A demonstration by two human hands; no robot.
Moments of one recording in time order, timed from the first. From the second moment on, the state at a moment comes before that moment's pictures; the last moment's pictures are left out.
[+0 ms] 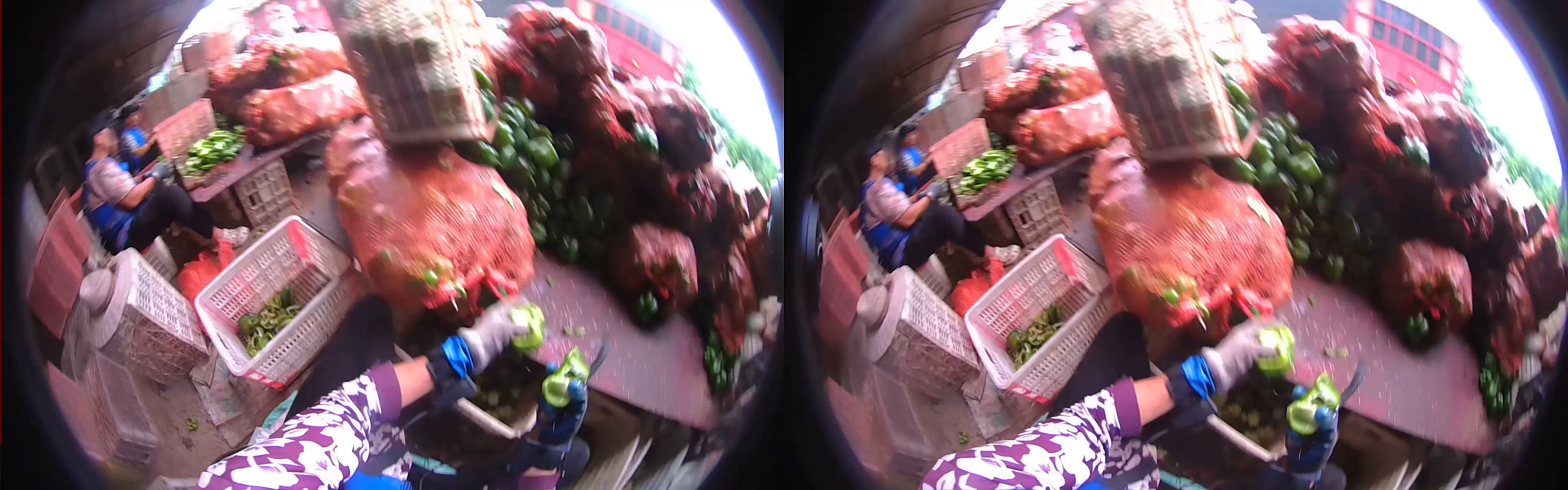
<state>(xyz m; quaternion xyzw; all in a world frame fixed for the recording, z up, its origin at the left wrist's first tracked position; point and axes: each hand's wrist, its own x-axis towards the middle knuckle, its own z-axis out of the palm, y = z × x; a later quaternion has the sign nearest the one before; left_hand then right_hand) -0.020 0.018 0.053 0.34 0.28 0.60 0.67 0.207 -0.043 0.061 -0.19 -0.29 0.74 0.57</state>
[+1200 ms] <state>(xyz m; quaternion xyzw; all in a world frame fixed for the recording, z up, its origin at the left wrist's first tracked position) -0.006 -0.032 0.116 0.83 0.48 0.27 0.10 0.140 -0.066 0.049 -0.38 -0.35 0.59 0.62</state>
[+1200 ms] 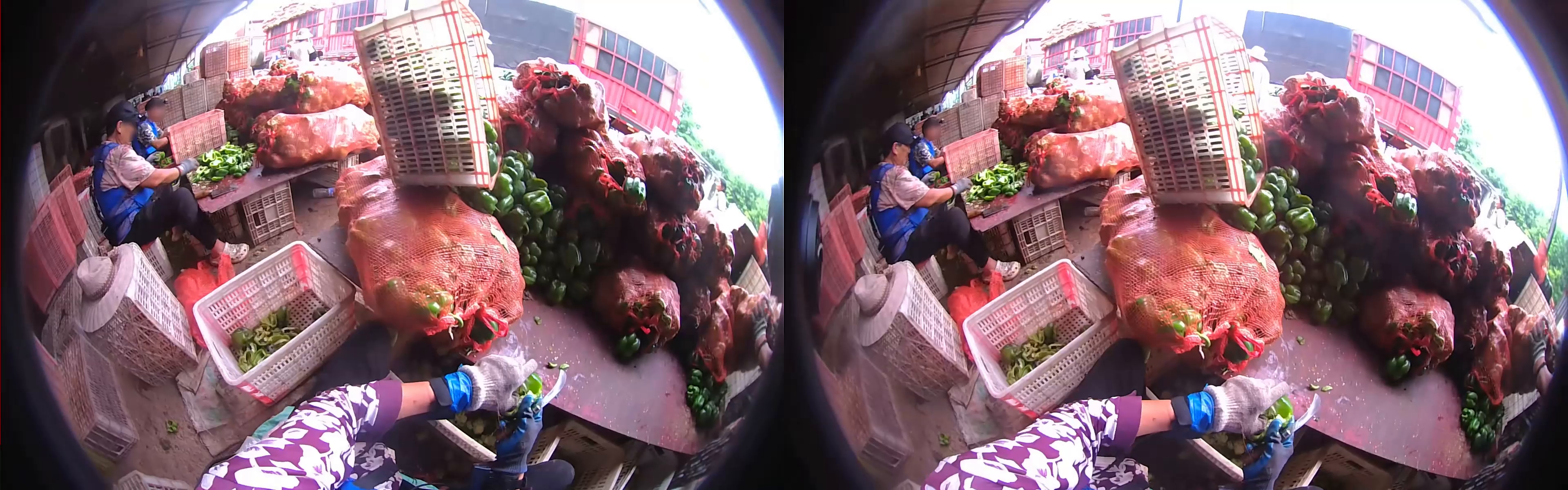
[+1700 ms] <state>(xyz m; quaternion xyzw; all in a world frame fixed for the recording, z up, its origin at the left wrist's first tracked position) -0.033 -0.046 0.114 0.82 0.50 0.29 0.04 0.129 -0.082 0.065 -0.37 -0.37 0.65 0.55</state>
